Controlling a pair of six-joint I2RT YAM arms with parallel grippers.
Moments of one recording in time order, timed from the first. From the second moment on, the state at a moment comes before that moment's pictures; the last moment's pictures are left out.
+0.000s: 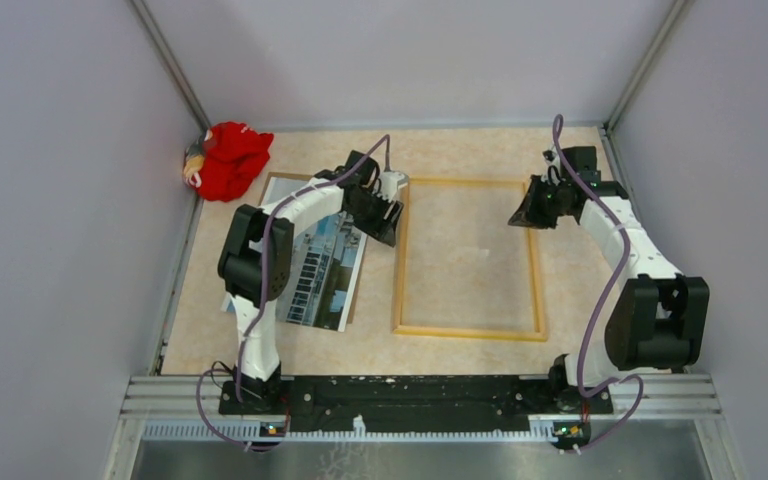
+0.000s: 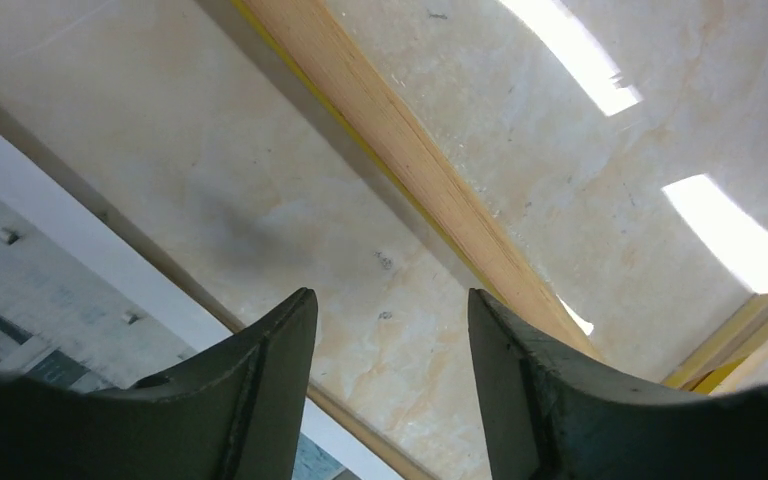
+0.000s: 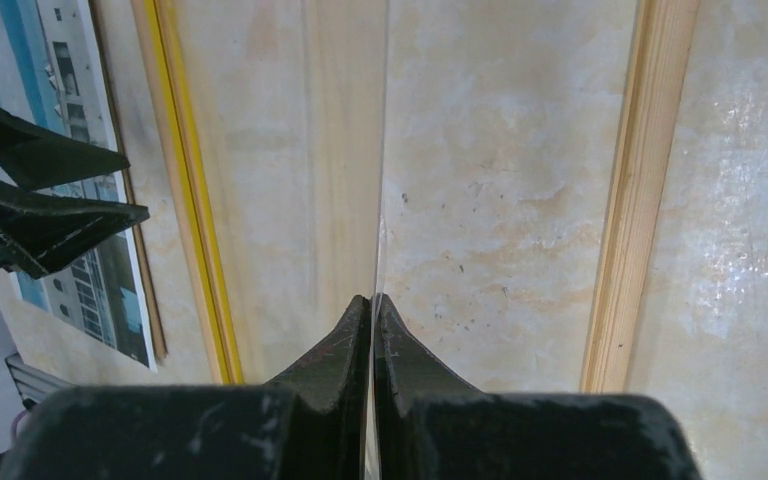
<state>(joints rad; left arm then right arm) -0.44 2.01 1.50 -0.60 0.43 0.14 0.03 1.47 1.16 -0.65 -0.35 0.34</state>
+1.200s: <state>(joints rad) -0.44 2.05 1.49 -0.55 0.49 0.10 0.03 1.29 0.99 -0.53 -0.53 0.54</state>
